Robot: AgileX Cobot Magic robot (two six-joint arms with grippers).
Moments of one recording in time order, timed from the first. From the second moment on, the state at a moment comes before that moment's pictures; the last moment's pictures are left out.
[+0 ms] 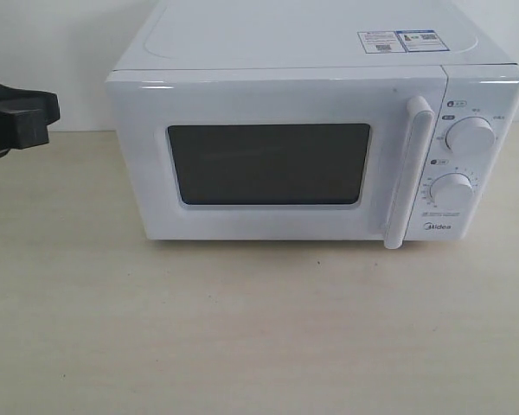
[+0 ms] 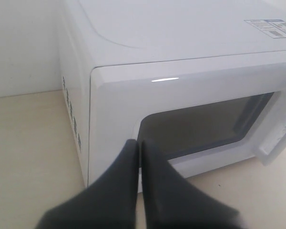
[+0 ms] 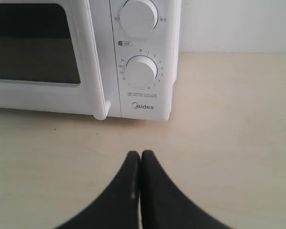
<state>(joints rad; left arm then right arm) -0.34 1.01 -0.64 -1.24 0.14 1.12 0.05 0.00 0.00 0.05 0.34 -0.01</state>
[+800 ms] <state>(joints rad) -0.34 1.01 -0.64 -1.24 0.14 1.12 -0.06 0.00 0.00 0.05 0.35 -0.05</state>
